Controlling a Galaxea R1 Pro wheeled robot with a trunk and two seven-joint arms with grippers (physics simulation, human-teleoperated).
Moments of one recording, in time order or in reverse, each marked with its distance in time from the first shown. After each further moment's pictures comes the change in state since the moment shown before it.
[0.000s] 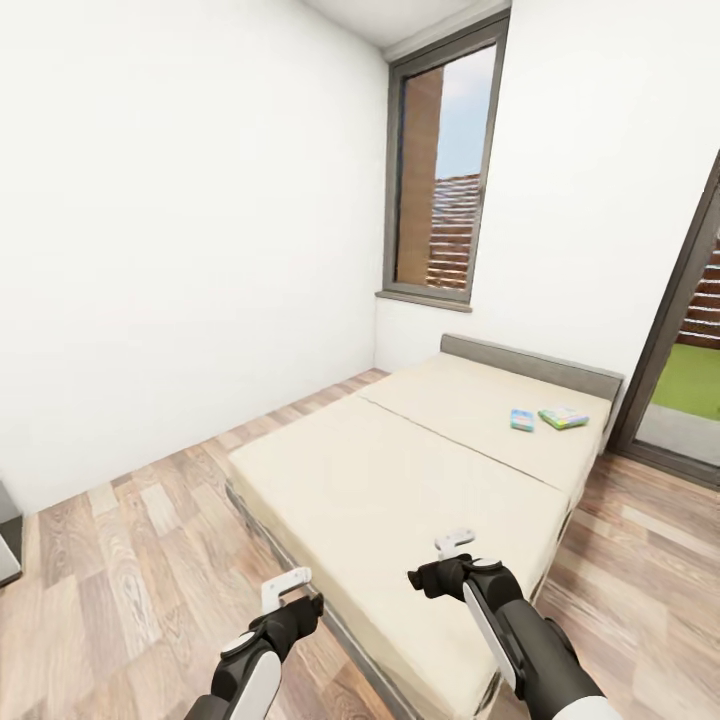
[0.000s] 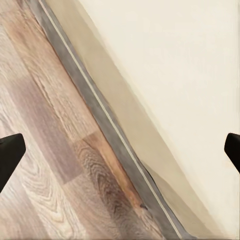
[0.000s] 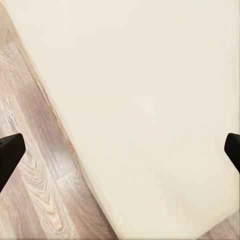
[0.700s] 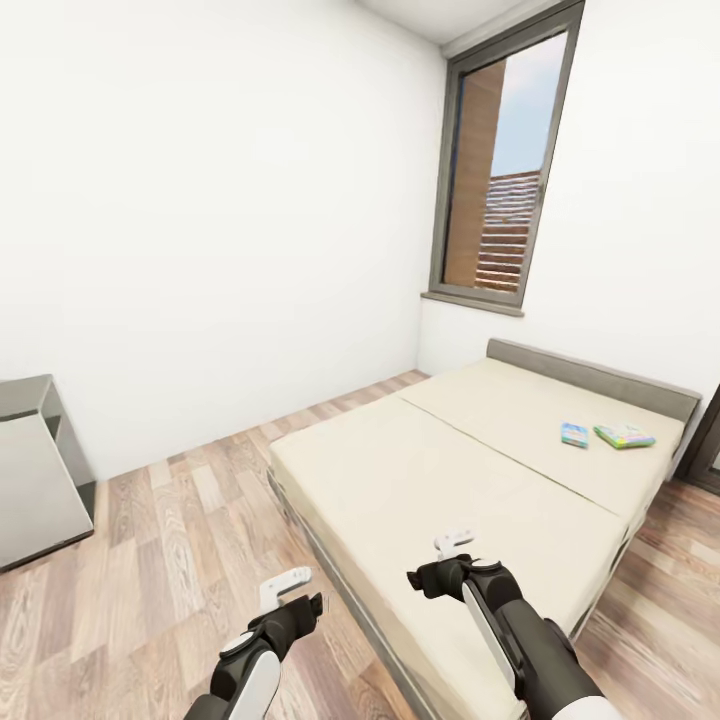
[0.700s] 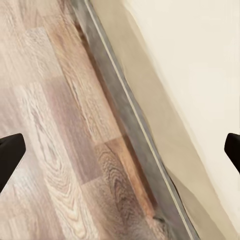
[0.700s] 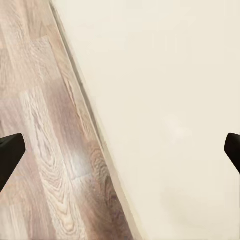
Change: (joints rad) left arm 0.000 0.001 0.005 0.000 -0.002 -0.001 0.001; right arm 0.000 0.001 0.003 0.001 0.000 -0.001 0.000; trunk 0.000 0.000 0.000
